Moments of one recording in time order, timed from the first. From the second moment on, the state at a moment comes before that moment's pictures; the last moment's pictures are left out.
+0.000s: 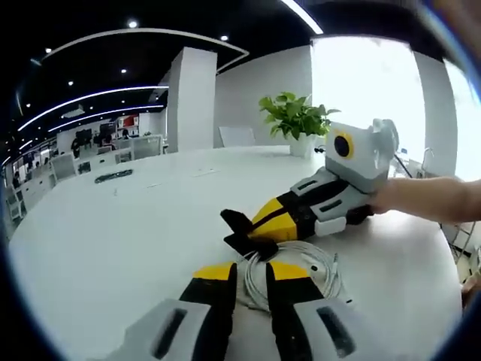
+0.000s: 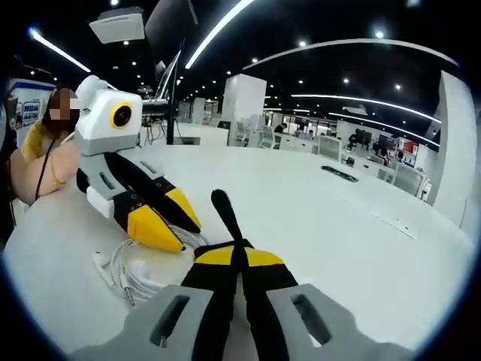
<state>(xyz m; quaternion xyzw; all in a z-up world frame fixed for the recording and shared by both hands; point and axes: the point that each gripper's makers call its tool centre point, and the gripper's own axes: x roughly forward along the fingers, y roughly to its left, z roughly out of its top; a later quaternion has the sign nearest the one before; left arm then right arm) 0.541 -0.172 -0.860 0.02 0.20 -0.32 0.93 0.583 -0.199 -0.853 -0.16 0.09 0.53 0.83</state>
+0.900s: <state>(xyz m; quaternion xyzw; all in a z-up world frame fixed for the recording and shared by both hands) 0.538 -0.173 -0.861 0.03 0.20 -0.31 0.93 0.615 -0.188 -0.852 -0.17 0.08 0.49 0.85</state>
